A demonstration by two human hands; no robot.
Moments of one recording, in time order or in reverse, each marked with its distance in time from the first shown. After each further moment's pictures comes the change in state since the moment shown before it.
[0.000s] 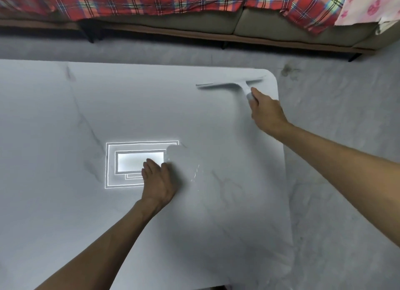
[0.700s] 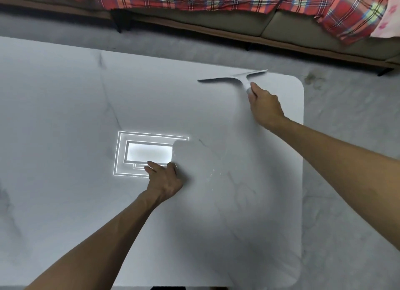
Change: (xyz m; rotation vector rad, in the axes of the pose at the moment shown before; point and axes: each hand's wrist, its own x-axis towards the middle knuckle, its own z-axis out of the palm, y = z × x) left_hand -0.011 -0.034 -0.028 -0.310 -0.284 -0.173; right_hand 0.034 -0.051 0.038 0.003 -0.040 -0.091
